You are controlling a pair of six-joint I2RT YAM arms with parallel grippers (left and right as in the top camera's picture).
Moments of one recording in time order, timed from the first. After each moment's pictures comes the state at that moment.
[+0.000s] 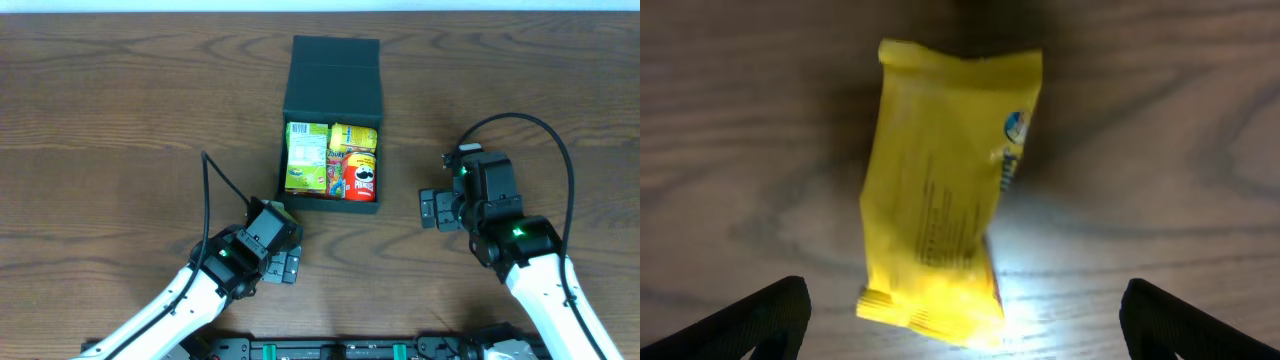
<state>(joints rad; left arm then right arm) -0.73 1.14 0.61 -0.75 -0.14 -0.50 0.22 1.07 0.72 -0.65 0.11 0.07</state>
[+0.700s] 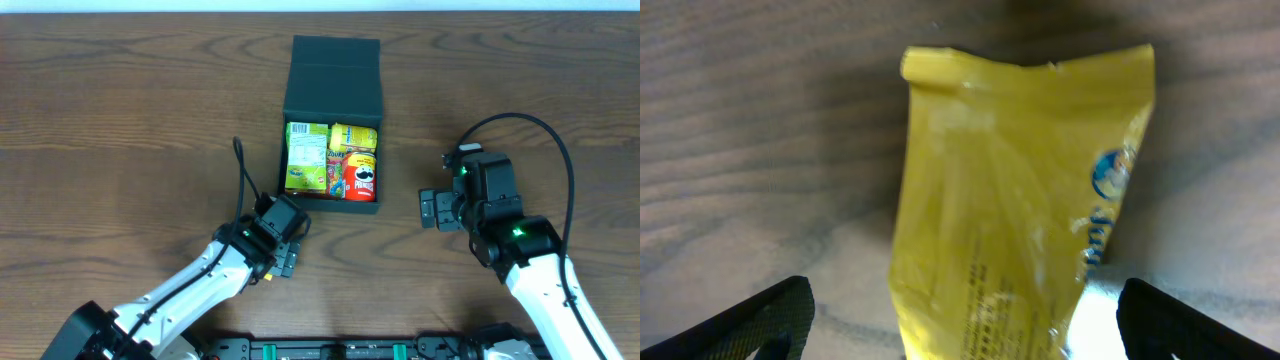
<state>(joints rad) -0.69 1.37 0.61 -0.64 -0.21 -0.39 0.22 1.07 0.72 -0.65 0.11 0.07</state>
